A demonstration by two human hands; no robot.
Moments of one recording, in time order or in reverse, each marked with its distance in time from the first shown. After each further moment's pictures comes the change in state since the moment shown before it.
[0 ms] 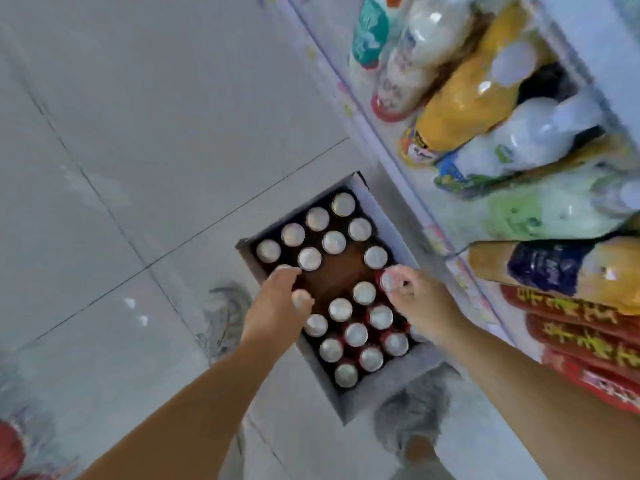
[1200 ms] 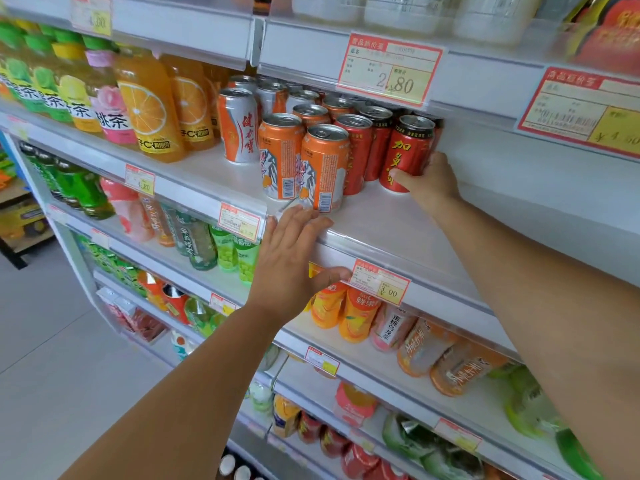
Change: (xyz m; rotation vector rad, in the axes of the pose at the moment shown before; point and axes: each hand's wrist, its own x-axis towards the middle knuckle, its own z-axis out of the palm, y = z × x) left_hand -0.470 0.583 -0.193 0.166 0.655 1.531; right_hand -0.554 -0.075 -0.637 0.417 1.286 -0.224
